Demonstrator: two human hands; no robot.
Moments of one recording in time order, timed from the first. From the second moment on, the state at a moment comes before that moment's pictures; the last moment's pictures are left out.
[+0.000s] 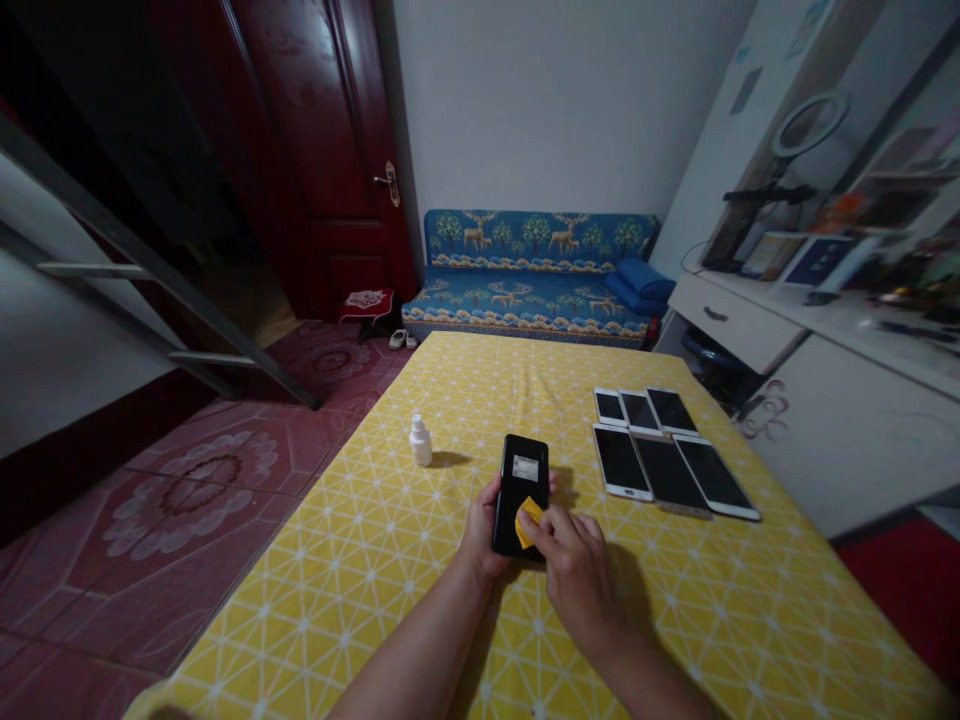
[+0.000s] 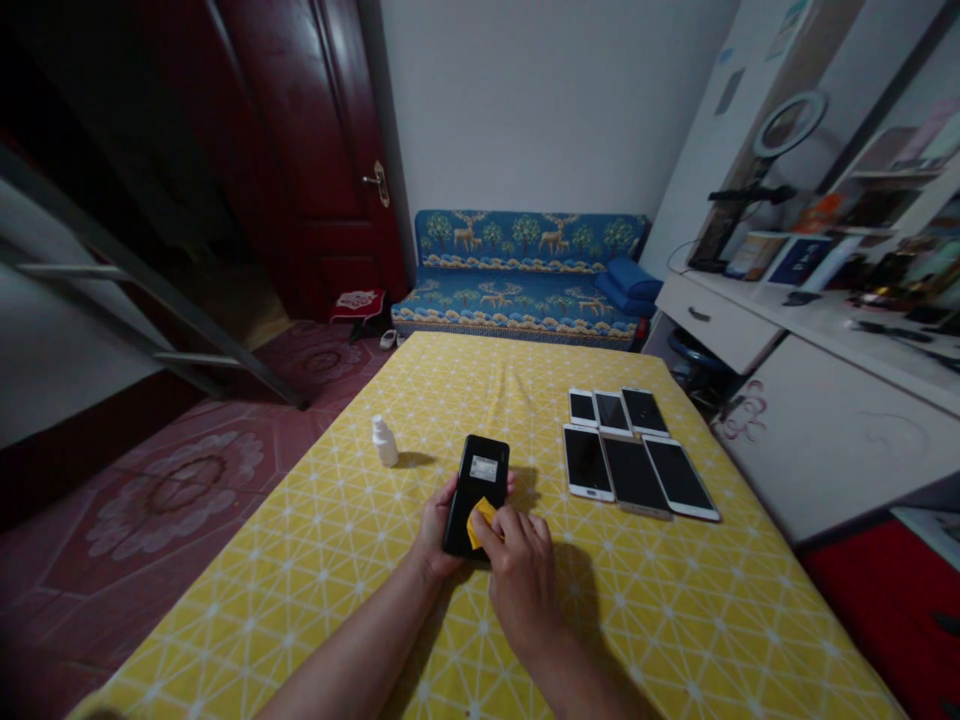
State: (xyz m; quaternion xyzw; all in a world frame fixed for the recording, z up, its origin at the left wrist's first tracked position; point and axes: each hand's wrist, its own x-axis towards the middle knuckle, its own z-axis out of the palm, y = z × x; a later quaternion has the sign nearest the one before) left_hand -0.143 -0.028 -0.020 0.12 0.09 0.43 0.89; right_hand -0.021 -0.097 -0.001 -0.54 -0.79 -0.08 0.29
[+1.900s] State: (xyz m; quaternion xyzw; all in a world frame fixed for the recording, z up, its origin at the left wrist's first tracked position) left_hand -0.133 -0.035 -0.025 0.11 0.20 0.37 0.90; right_hand 0.006 -0.023 0.013 -0.55 -0.74 -0.08 0.38
